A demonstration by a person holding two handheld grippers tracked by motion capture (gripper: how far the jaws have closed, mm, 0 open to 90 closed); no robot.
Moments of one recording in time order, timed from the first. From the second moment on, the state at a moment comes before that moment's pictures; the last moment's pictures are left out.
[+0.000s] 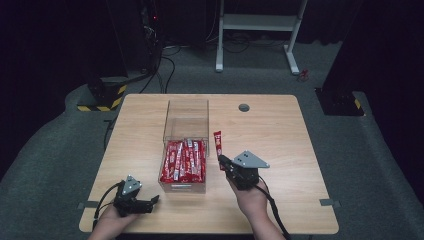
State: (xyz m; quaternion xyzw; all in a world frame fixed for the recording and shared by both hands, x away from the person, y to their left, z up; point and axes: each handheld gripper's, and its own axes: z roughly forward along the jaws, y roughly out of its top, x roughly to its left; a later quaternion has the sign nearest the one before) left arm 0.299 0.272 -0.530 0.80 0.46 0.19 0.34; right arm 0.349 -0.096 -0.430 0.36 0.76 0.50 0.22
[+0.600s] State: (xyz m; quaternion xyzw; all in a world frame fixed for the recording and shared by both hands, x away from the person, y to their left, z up) left arm 0.299 0.272 -0.530 0.80 0.46 0.19 0.34; right arm 0.368 -0.106 -0.446 0.39 0.76 0.47 0.23
